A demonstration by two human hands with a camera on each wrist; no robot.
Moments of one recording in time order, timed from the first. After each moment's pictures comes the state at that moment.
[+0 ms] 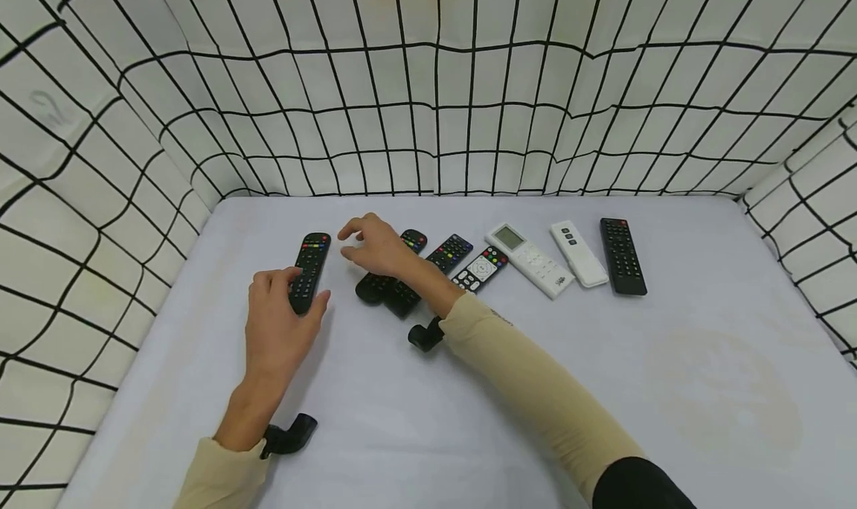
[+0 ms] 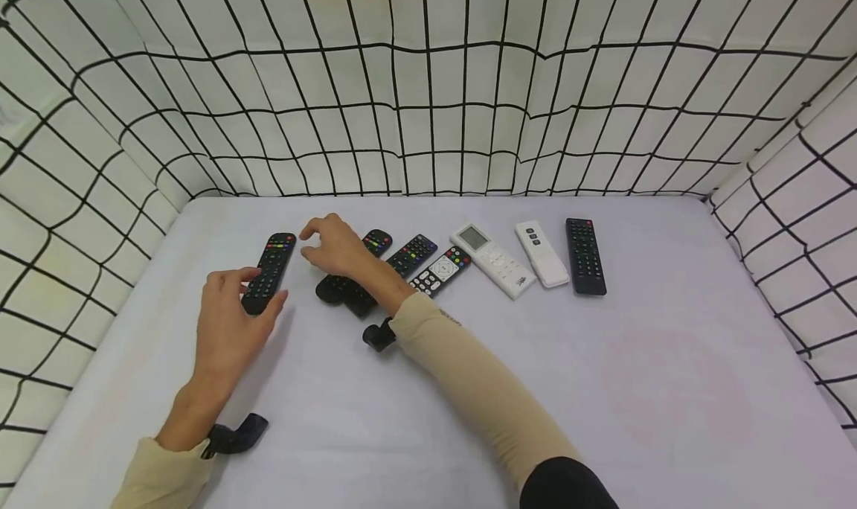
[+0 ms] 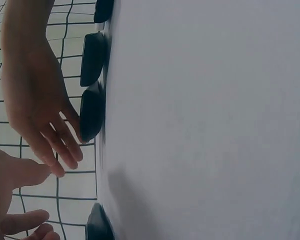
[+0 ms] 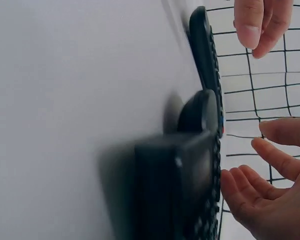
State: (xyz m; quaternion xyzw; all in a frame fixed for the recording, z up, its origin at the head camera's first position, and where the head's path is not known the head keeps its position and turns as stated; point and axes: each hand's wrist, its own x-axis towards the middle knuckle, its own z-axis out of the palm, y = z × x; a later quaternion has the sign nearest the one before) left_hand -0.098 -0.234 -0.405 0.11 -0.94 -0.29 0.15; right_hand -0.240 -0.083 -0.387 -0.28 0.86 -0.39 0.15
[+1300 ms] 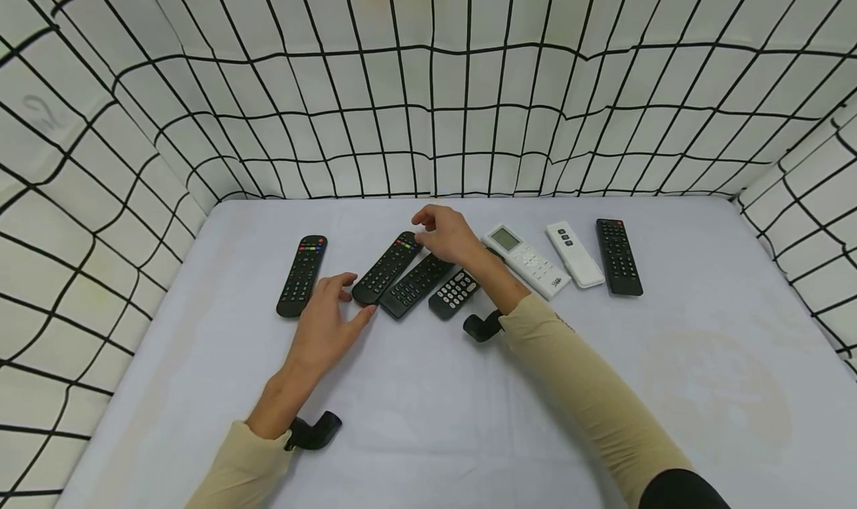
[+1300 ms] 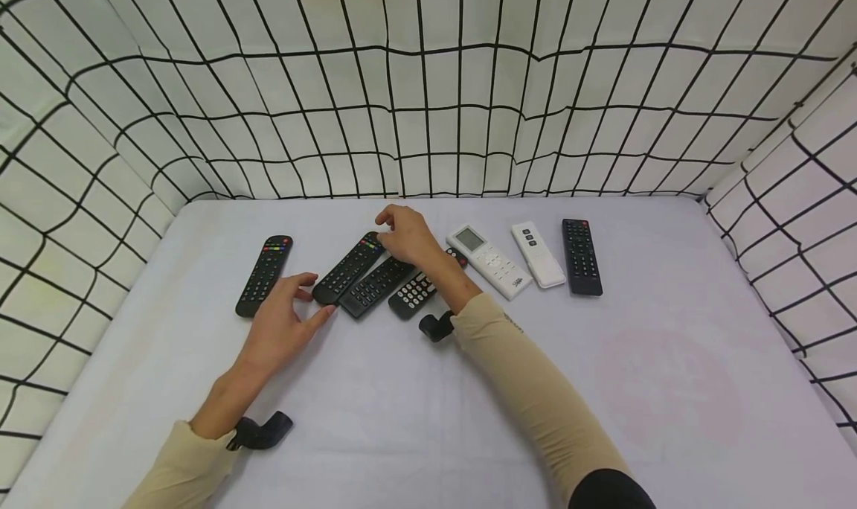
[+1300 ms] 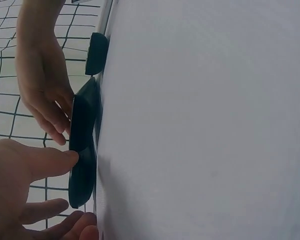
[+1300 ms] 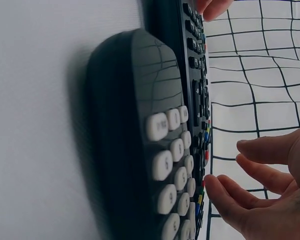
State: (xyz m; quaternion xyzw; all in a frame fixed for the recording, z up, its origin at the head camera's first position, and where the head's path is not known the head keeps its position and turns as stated) left_hand -0.114 -0.196 -0.419 0.01 -0.95 -0.31 0.03; right_hand -0.257 0.013 -0.386 -0.17 0.89 -0.41 0.12
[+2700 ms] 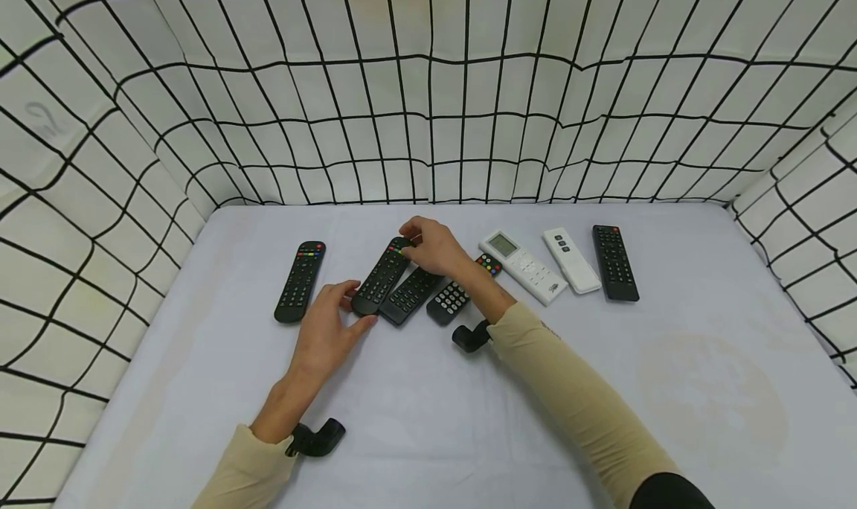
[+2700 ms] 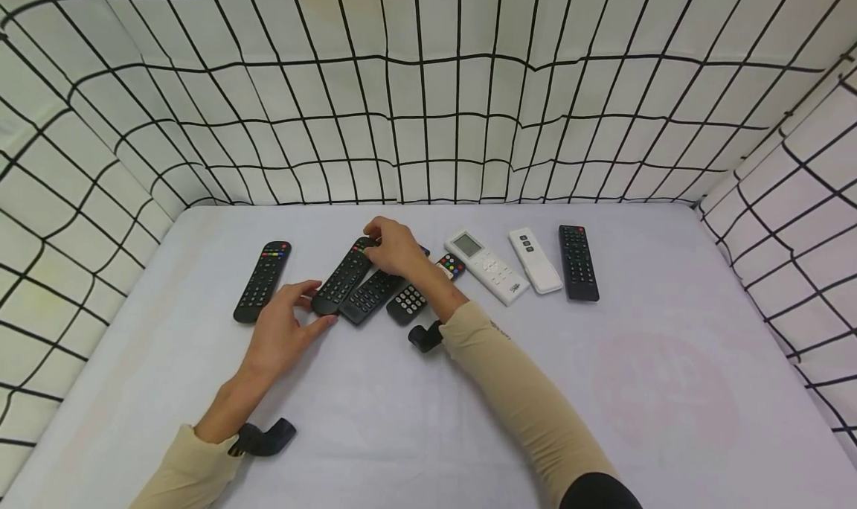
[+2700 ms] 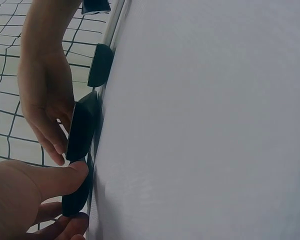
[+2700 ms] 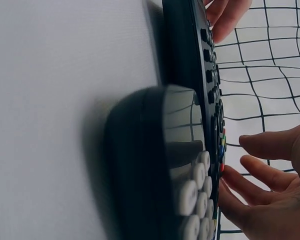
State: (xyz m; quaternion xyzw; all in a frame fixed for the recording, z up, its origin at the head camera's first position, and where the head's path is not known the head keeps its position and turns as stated) left_hand -0.117 -0.191 -0.420 0.01 -0.95 -0.32 0.05; right_hand -0.252 -0.003 -0.394 -0.19 0.89 -0.40 0.13
